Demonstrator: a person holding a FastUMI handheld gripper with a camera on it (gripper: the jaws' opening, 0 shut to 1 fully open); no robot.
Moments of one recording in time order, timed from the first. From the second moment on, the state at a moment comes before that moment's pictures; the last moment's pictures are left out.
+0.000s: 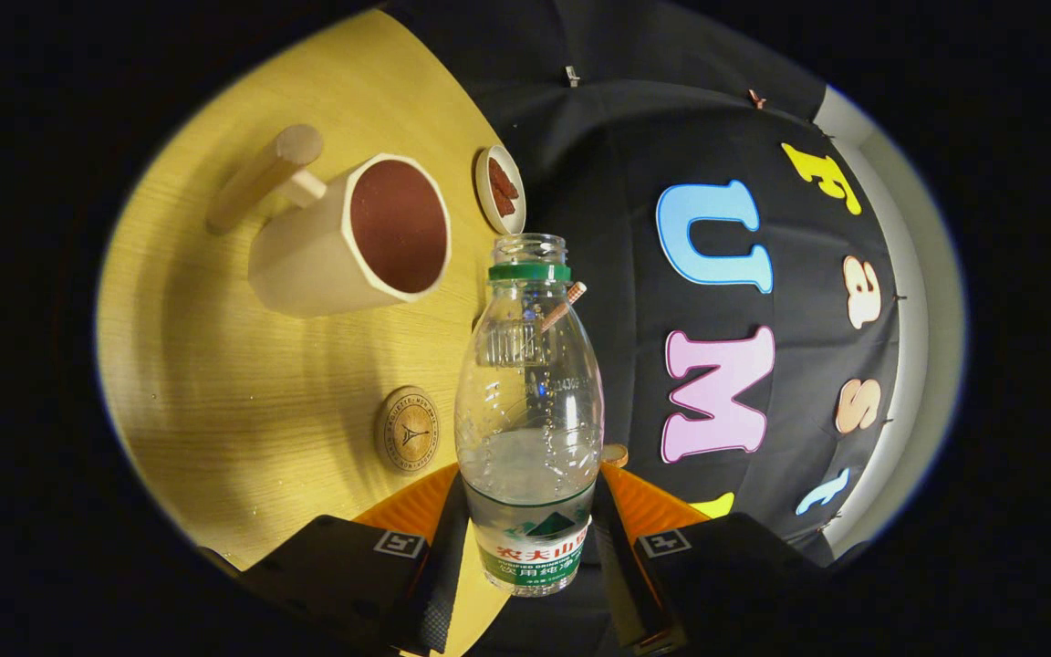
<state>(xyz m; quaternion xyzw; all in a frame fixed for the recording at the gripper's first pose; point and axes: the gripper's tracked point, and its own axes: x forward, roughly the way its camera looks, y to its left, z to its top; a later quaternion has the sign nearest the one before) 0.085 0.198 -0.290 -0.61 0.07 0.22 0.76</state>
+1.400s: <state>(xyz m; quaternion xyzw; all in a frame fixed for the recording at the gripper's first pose) 0.100 0.206 -0.279 -0.71 0.02 0.23 0.66</state>
